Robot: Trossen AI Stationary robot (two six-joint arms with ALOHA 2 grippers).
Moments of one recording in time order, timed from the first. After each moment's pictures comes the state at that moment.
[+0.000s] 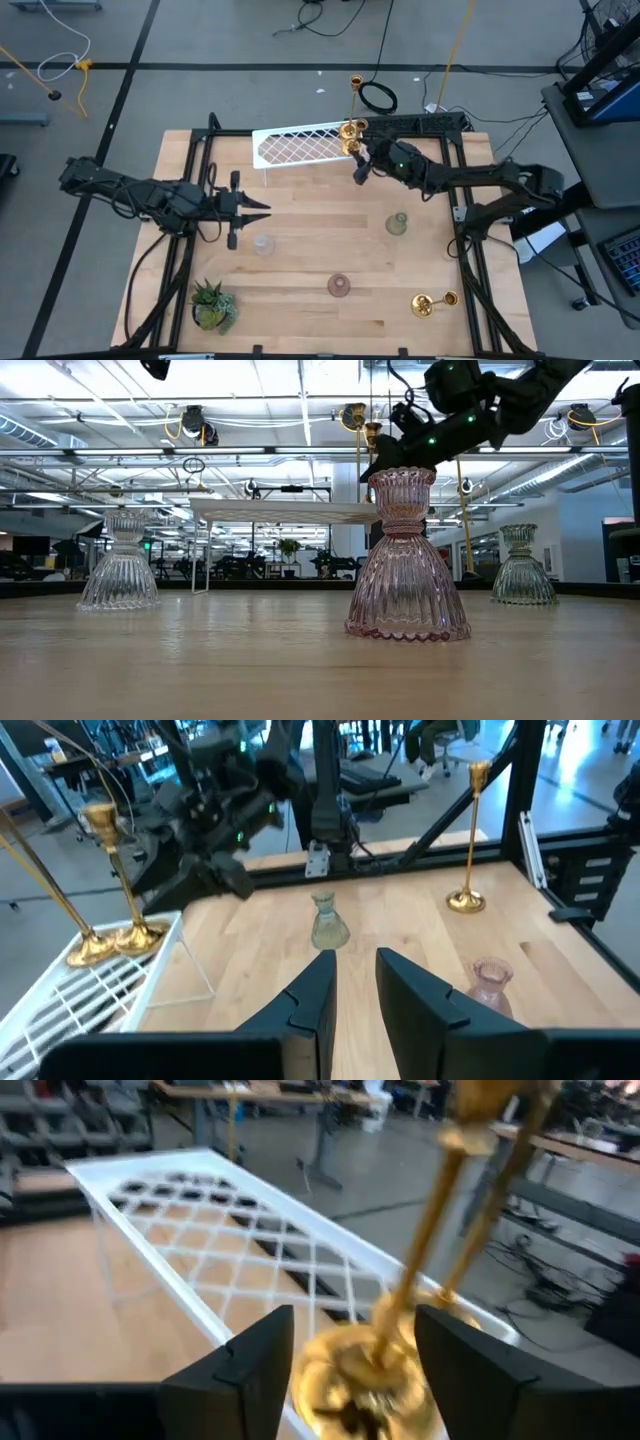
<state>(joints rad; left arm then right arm) -0.28 0.81 0.72 -0.13 -0.32 0.07 -0.36 1.38 0.69 0.49 0.33 -0.06</state>
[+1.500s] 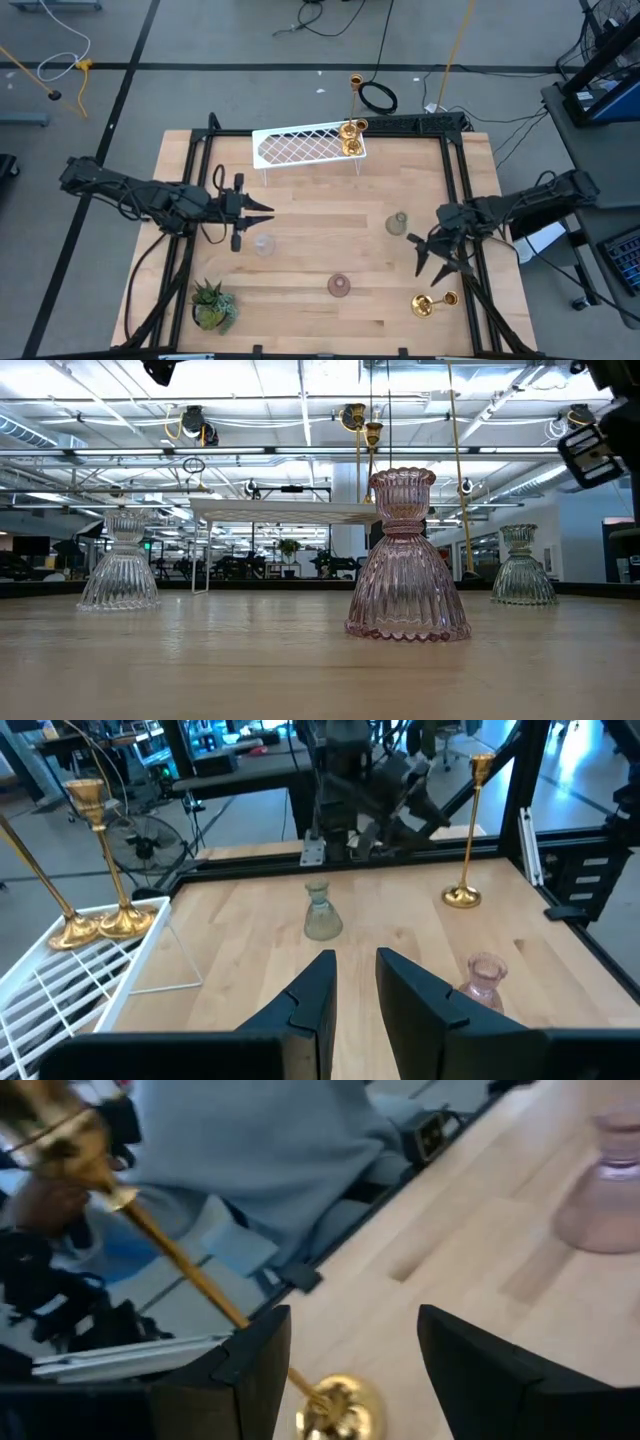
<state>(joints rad) -0.28 0.85 0.72 -0.11 -0.32 0.02 0.24 0.61 0.26 -0.09 -0.76 0.09</state>
